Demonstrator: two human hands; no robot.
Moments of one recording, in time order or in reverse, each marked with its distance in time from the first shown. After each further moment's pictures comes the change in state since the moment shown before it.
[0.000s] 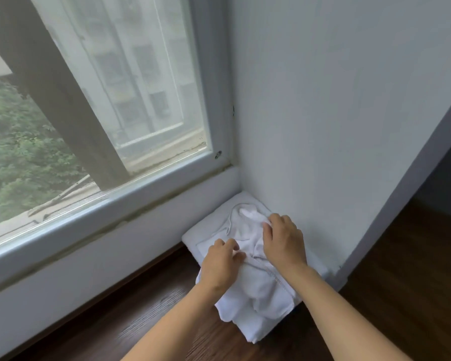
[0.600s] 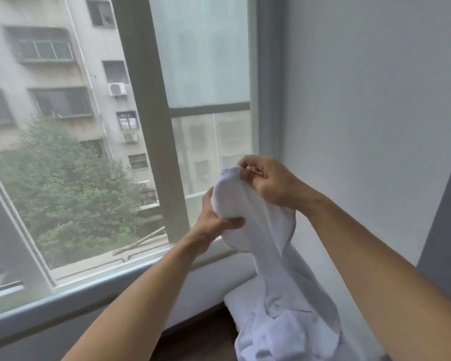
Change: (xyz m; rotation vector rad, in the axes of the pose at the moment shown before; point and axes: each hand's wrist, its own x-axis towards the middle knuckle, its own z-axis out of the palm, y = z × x) left_hand 0.000 0.038 -0.293 -0.934 0.210 0.289; right_hand 0.084 -0.263 -0.242 0.493 -0.282 -0.714
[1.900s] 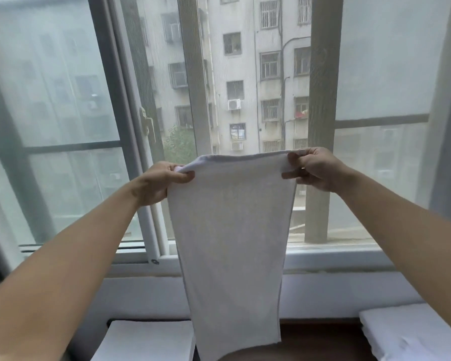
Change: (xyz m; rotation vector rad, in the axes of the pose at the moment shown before) left_hand -0.288 0.222 -0.385 0.264 0.333 -0.145; right_hand 0.112 -0.185 0.190 0.754 -0.142 0.298
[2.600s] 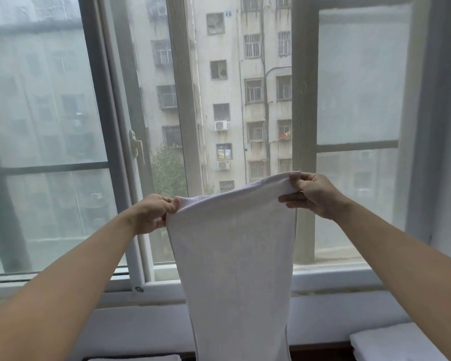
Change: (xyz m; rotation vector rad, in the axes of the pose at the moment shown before) left_hand 0.021 -0.022 0.007 -0.060 0.208 -0.188; right_hand -0.009 0.009 -0.019 0.112 0.057 -0.027
